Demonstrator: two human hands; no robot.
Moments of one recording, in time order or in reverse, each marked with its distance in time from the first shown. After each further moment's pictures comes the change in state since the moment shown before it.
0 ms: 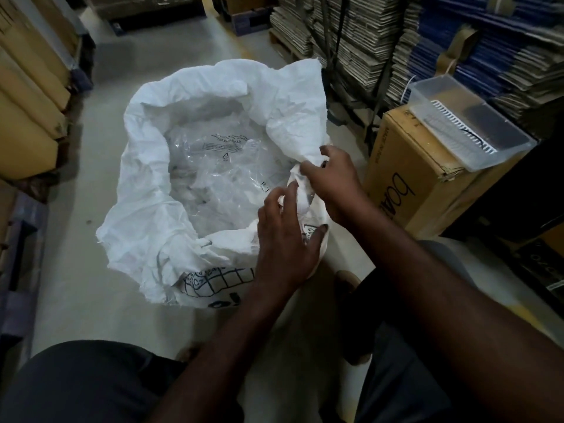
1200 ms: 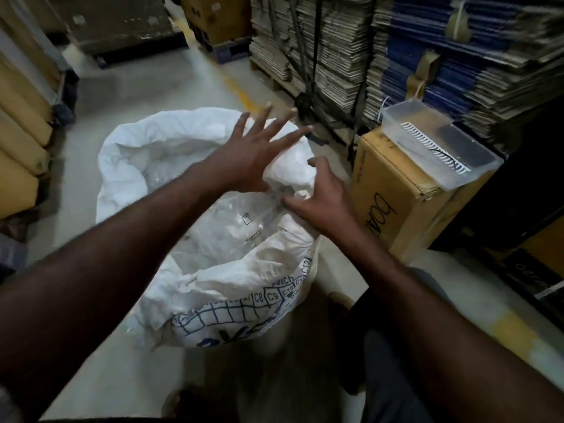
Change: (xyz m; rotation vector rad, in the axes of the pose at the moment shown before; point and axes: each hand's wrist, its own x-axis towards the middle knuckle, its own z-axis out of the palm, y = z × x) left_hand 0.225 0.001 -0.069 0.747 -0.489 0.615; right_hand 0.022 0.005 -0.031 -0.376 0.017 -0.348
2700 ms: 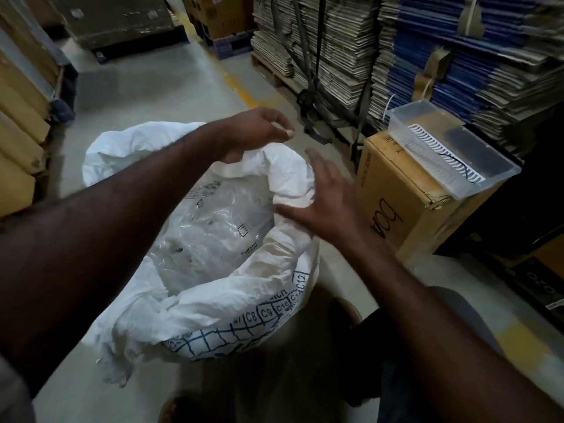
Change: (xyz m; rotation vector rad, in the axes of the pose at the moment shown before) left_hand 0.064 -0.031 -0.012 -1.190 -0.100 -0.445; right_hand 0.023 0.014 -0.002 -0.223 -0.041 -0.099
